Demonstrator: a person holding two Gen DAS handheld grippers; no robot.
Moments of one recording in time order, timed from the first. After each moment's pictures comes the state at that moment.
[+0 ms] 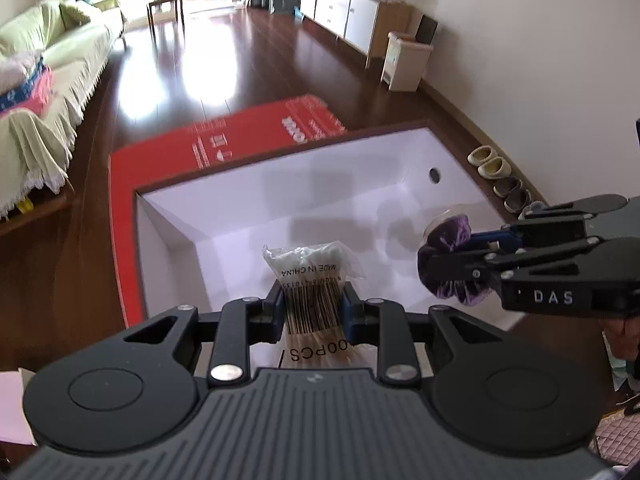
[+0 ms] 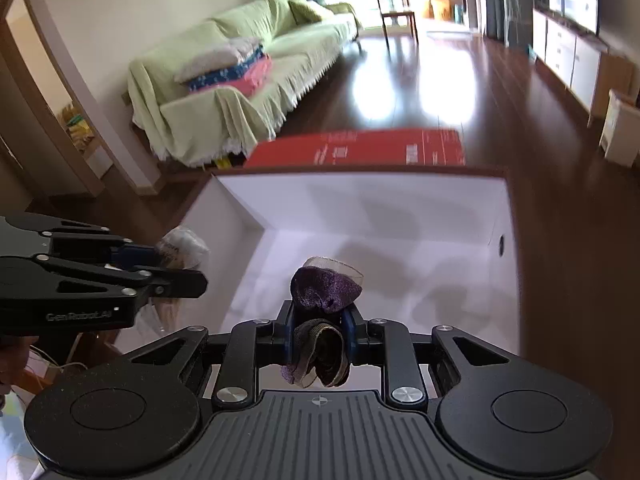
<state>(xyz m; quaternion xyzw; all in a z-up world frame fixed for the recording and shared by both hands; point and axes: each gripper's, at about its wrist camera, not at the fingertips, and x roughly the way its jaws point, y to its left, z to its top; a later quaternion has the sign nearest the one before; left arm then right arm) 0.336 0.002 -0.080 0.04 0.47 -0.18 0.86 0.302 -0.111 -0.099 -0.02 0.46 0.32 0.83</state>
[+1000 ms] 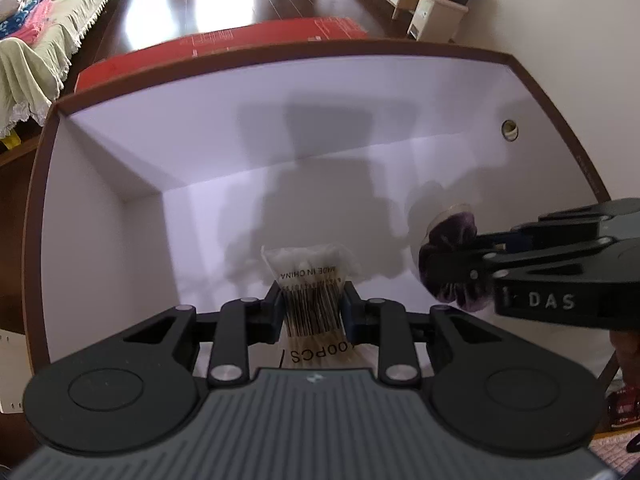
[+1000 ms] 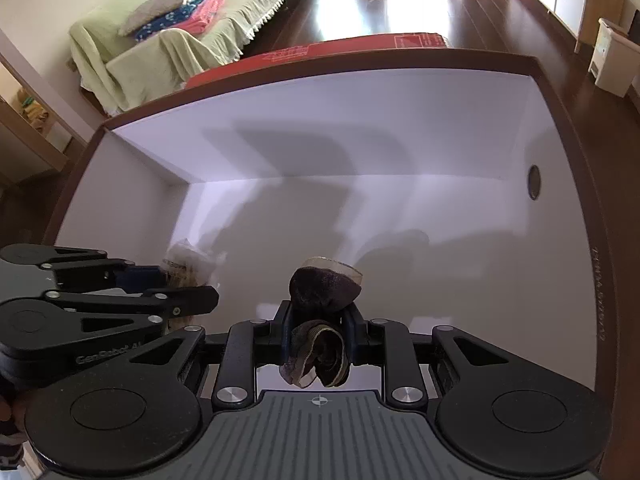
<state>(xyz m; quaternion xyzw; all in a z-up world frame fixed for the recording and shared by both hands) 0.401 -0.008 -0.170 0.01 0.54 -0.15 0.83 0.376 -0.104 -0.168 -0.02 0.56 0.26 0.79</state>
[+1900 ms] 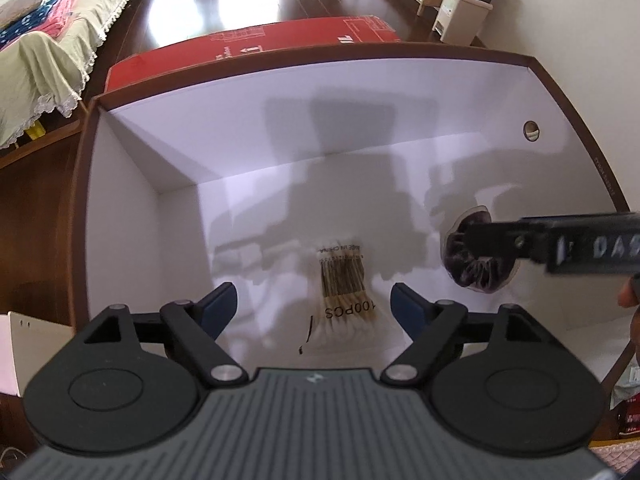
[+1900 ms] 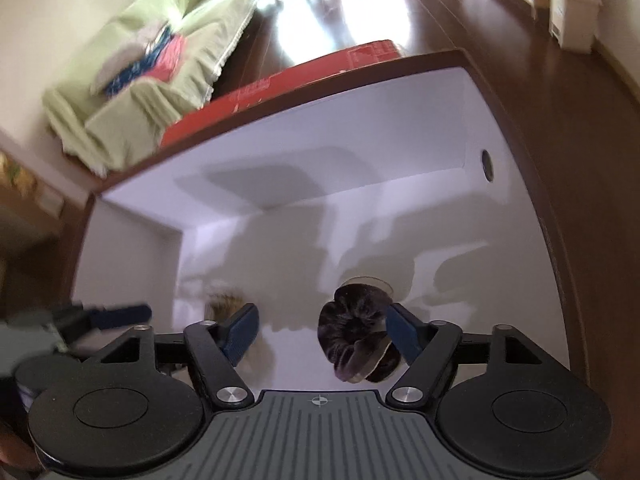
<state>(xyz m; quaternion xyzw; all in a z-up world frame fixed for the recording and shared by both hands) 0.392 -0.001 -0.159 0.02 0.55 -0.11 0.83 0.374 -0.141 -0.149 0.07 0.55 0.21 0.81</state>
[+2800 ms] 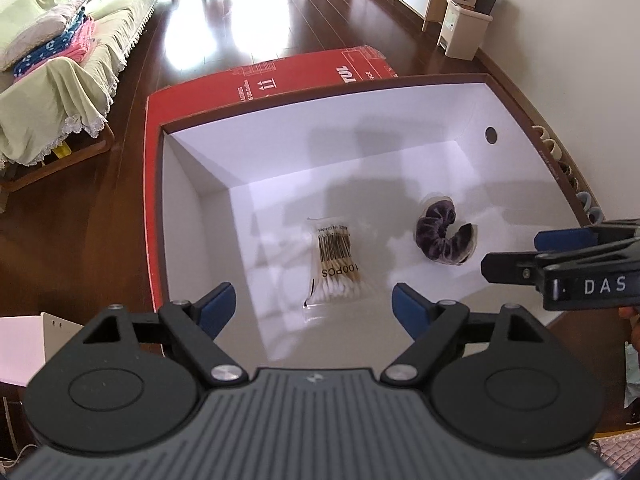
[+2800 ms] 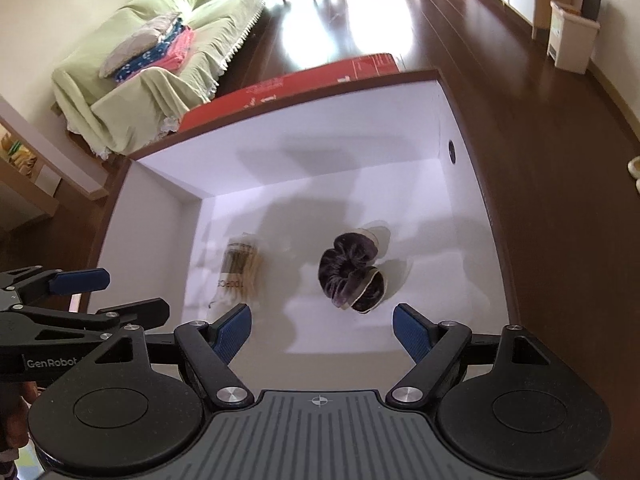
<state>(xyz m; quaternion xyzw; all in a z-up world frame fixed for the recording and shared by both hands) 0.337 0.000 -0.094 0.04 0.52 -0.09 0.85 0.312 -0.144 -0.102 0.03 0.53 0.23 0.81</state>
